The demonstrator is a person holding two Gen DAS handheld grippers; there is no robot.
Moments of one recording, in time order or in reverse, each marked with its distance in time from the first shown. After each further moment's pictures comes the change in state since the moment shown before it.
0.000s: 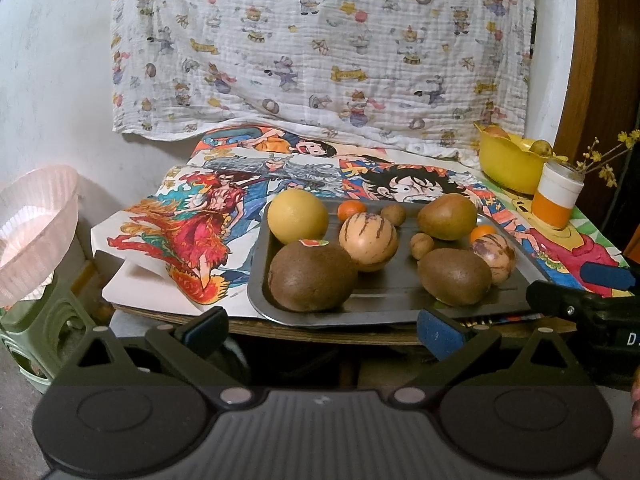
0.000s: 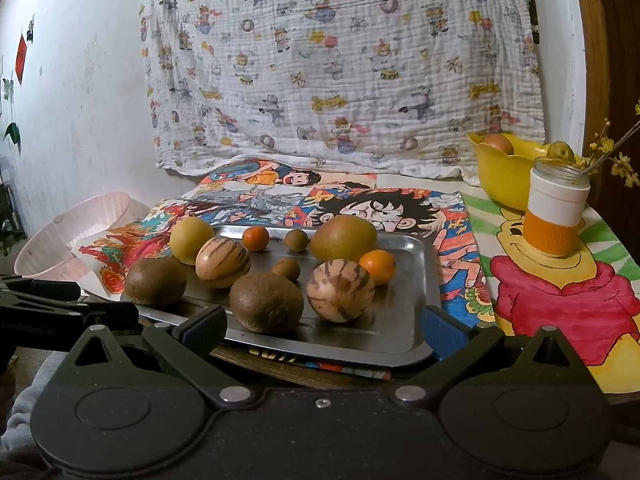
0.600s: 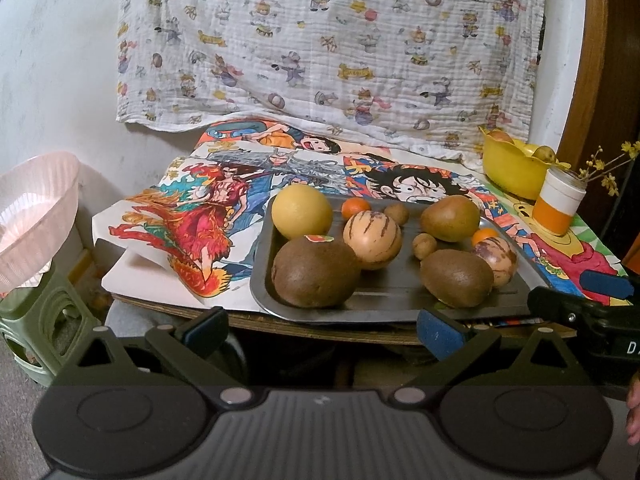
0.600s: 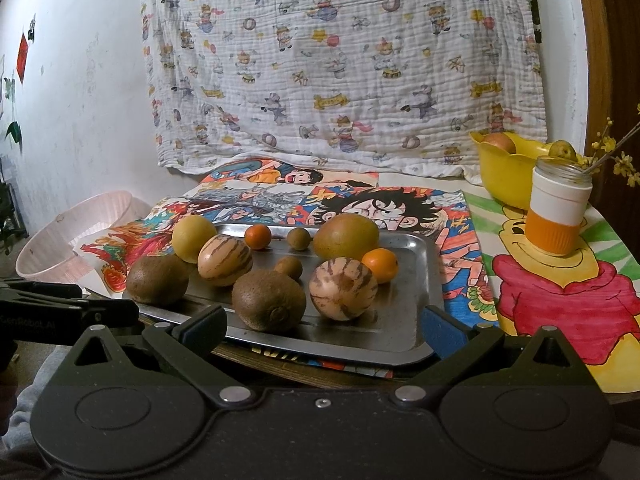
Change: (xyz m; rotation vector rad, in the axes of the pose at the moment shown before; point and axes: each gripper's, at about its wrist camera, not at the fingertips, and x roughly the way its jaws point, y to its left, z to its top) left arm 0.001 0.003 0.000 -0.035 0.009 -0.004; right arm 0.000 0.001 0.000 -0.001 0.002 0.002
